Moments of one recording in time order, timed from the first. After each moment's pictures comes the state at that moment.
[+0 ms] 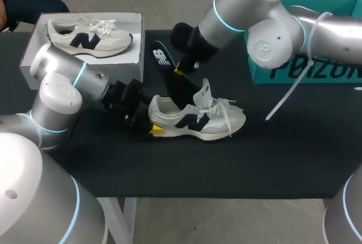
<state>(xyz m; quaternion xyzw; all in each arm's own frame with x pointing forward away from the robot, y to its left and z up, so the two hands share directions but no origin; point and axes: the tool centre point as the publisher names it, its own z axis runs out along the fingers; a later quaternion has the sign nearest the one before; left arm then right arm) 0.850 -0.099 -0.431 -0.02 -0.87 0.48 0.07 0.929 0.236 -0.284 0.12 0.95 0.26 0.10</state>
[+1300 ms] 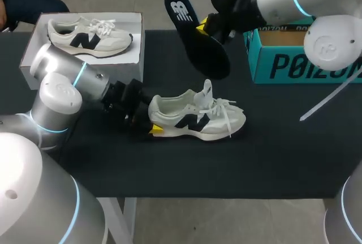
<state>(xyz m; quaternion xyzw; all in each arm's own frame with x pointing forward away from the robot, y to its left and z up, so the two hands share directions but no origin) 0.850 -0.099 -0.431 -0.02 -0.87 0.48 0.07 0.887 0.183 -0.114 0.12 0.89 0.38 0.20</state>
